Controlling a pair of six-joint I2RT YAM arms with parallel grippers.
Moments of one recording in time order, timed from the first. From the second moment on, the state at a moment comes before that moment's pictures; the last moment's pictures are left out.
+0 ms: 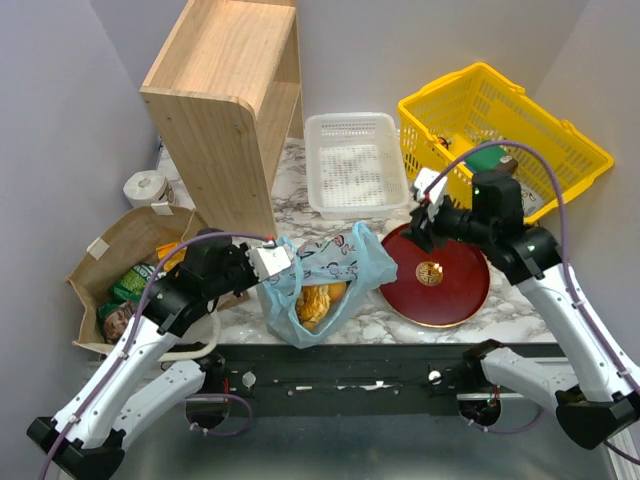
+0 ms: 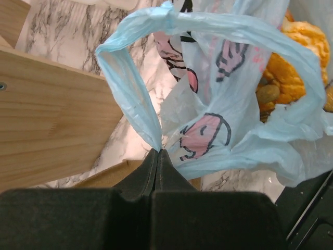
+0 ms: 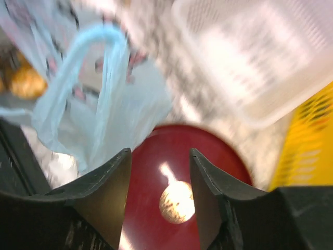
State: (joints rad) left arm -0.56 0.69 0.82 -0.76 0.18 0.64; right arm 0.42 0.99 1.09 -0.71 -0.44 -0.51
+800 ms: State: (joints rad) left arm -0.42 0.75 0.80 -0.51 0.27 0.17; right arm 0.81 1.45 1.29 -0.53 -0.70 -0.31
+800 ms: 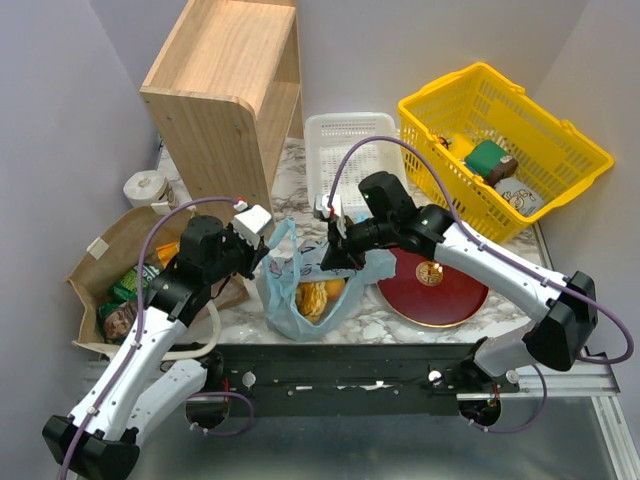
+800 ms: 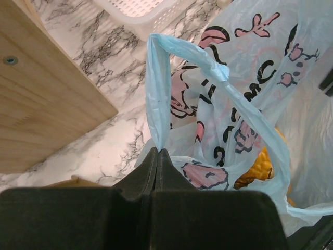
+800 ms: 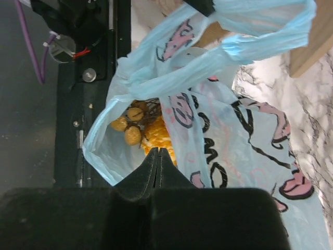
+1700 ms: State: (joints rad) left arm -0.32 0.70 0.72 -0.45 0.39 -0.01; right arm 0.90 1.64 1.18 -0.45 -0.52 0.00
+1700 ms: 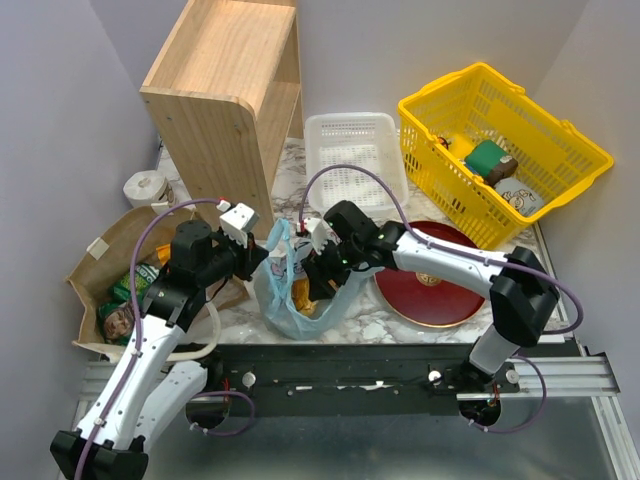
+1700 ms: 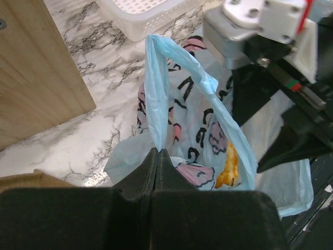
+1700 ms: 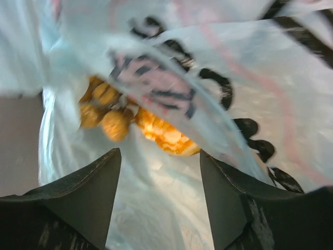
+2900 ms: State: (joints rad) left arm -0.18 0.70 0.67 -0.41 0.49 -0.08; right arm 0.83 1.46 1.29 -0.51 -0.44 -0.27
